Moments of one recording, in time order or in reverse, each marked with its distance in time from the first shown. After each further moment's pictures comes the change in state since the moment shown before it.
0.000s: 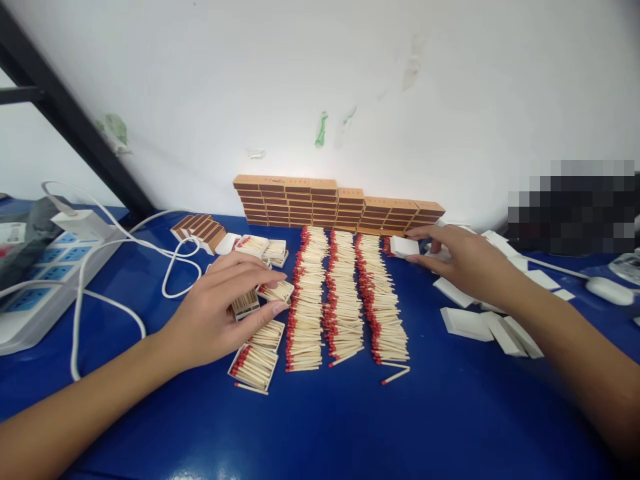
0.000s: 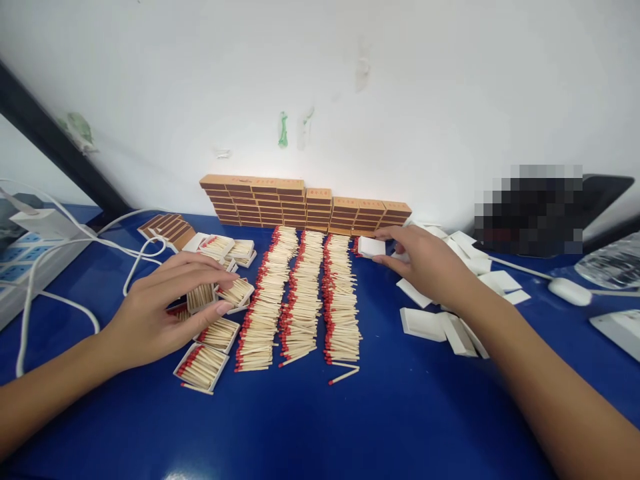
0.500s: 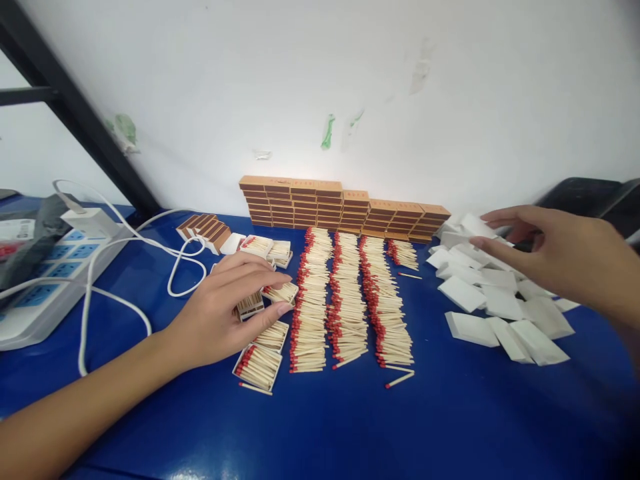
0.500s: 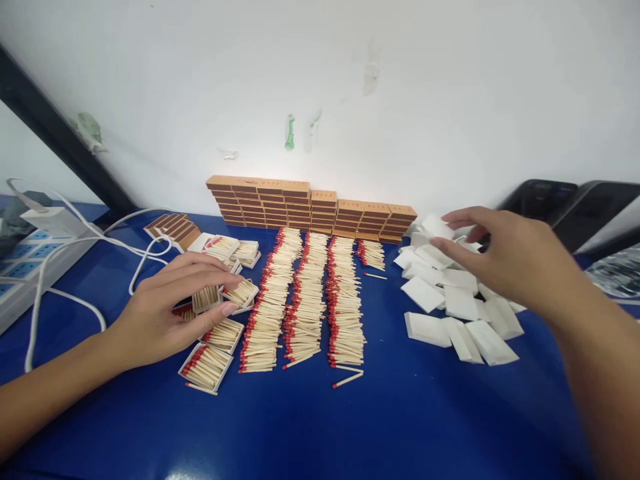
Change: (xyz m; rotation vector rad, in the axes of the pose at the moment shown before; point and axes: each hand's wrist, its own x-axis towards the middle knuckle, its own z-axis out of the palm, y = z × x) left_hand -0.001 0.002 -0.002 -0.006 0.001 0.005; right_hand -0.014 0.023 -0.064 -0.187 0.092 0.328
